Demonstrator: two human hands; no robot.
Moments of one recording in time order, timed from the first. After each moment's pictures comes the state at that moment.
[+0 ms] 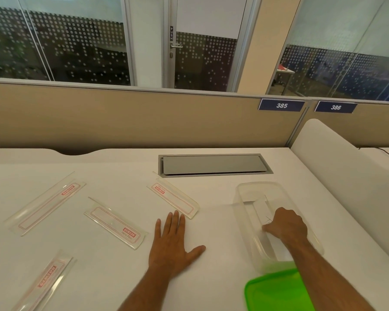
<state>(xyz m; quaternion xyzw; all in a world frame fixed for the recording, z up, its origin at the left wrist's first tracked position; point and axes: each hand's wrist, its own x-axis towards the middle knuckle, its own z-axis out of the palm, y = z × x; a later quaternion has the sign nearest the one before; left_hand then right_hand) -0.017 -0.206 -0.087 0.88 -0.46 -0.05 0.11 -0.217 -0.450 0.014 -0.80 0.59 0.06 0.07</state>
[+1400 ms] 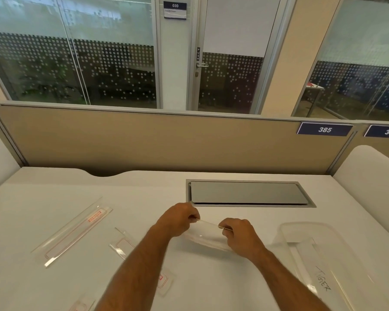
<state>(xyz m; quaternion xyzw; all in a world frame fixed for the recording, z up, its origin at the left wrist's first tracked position) 0.154 -0.258 0.008 0.82 -0.52 -0.16 0.18 -0.023 -0.393 -0.007 -0.93 0.29 -0.04 0.24</state>
